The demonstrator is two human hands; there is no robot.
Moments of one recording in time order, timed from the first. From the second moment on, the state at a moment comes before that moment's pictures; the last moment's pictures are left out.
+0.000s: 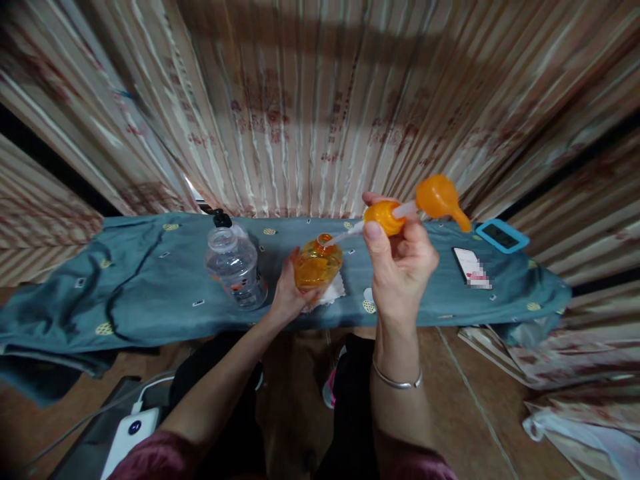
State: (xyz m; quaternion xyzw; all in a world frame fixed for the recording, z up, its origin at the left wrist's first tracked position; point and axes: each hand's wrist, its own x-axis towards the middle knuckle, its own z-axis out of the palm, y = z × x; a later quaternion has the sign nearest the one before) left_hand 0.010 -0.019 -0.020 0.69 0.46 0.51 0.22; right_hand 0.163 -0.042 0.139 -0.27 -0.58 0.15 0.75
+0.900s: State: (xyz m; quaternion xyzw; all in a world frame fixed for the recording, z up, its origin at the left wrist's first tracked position) left_hand 0.014 -0.010 -0.020 0.68 0.46 0.53 0.20; right_hand 0.372 -0.056 0.033 -0.73 -0.49 0.30 0.37
